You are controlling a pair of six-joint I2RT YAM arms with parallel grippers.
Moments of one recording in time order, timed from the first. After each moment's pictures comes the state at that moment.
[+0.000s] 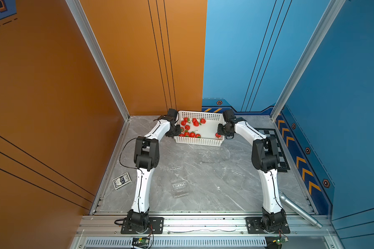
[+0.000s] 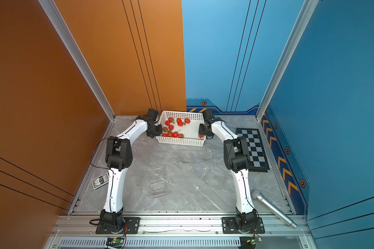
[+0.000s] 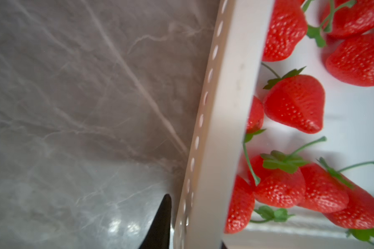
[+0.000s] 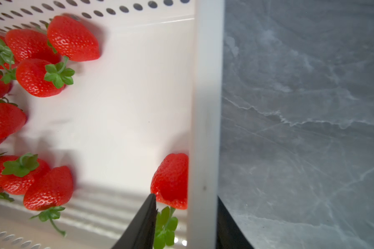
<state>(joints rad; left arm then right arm) -0.20 2.36 2.04 -0.84 0.02 -0.38 0.29 2.34 1.99 -0.68 -0.06 0.41</state>
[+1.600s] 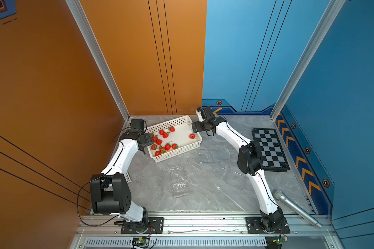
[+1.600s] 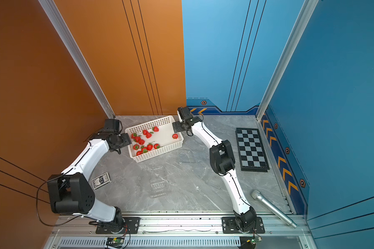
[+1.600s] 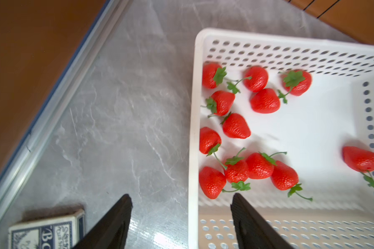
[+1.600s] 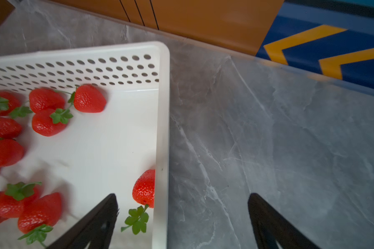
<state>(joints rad) 0.04 1.53 1.29 -0.70 -0.17 -0.39 0.52 2.41 2.26 -0.62 0.02 0.17</state>
